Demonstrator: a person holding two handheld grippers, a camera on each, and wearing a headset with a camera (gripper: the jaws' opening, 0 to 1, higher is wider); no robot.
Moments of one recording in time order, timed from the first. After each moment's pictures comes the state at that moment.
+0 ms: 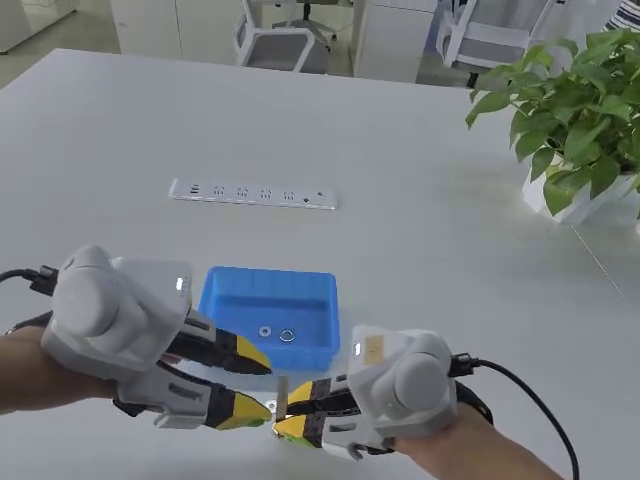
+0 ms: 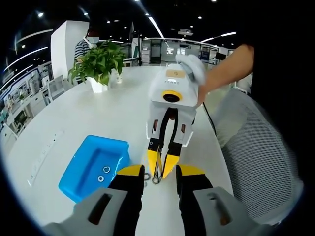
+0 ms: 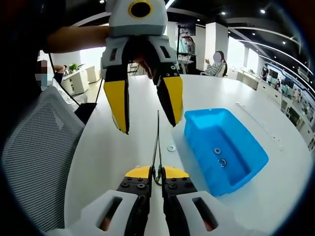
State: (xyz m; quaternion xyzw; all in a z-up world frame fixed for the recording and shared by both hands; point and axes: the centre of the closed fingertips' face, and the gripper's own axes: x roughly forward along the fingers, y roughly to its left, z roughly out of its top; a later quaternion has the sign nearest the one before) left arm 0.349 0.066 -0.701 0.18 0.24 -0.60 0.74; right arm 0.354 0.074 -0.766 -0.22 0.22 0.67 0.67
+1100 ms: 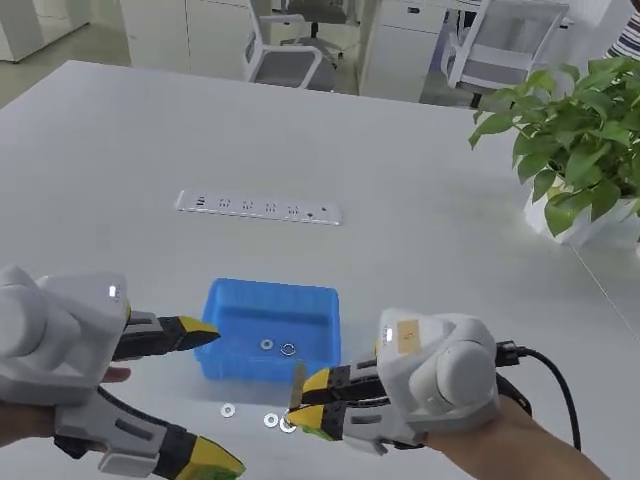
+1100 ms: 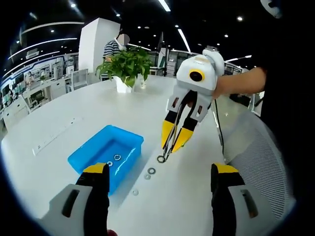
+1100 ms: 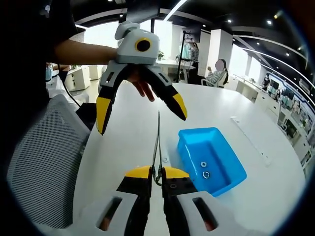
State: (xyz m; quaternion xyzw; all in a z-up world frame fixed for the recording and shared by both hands) left arm 0.348 0.099 -0.688 0.09 0.24 -0.52 0.81; right arm 0.359 0.067 -0.711 -0.25 0.19 0.67 0.67
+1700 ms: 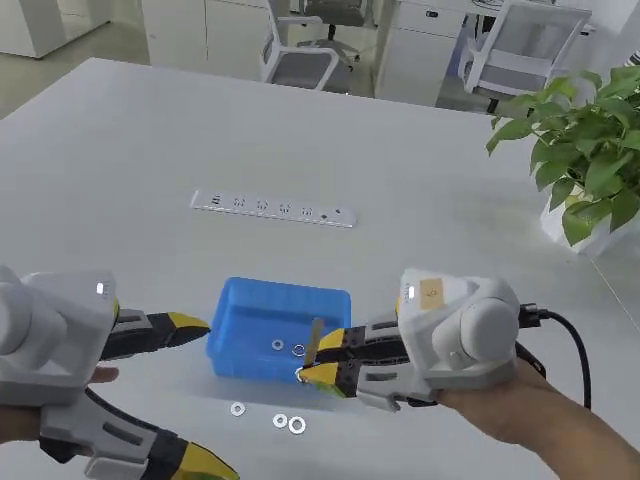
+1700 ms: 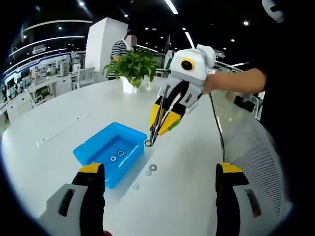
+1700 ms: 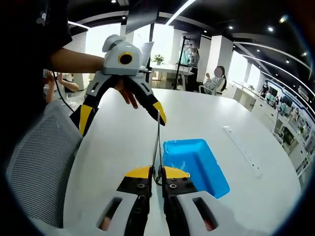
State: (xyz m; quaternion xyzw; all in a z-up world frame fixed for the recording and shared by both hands) left arm 0.344 0.111 -0.683 0.07 0.24 -0.50 0.83; right arm 0.392 0.074 -0.688 -0.25 0.16 0.67 0.68
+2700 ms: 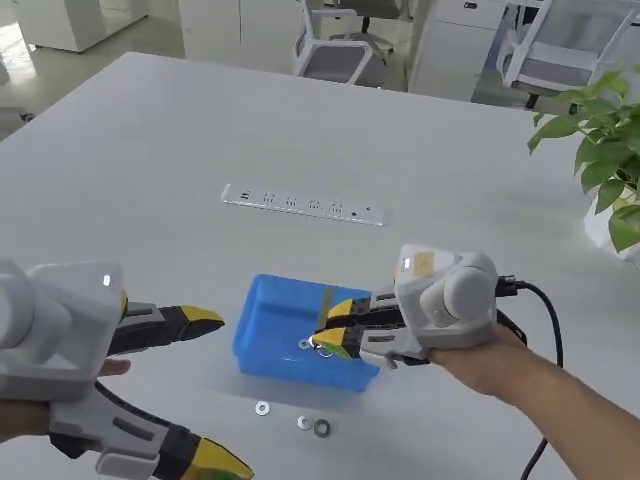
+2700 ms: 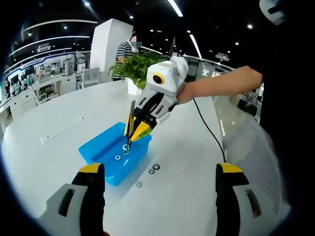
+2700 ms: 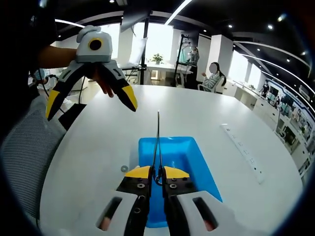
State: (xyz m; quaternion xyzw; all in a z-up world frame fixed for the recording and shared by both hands) left arm 0.346 0.121 -0.680 0.06 0.24 -0.49 0.84; right arm 0.446 0.103 -0.725 -0.25 0.17 0.67 0.67
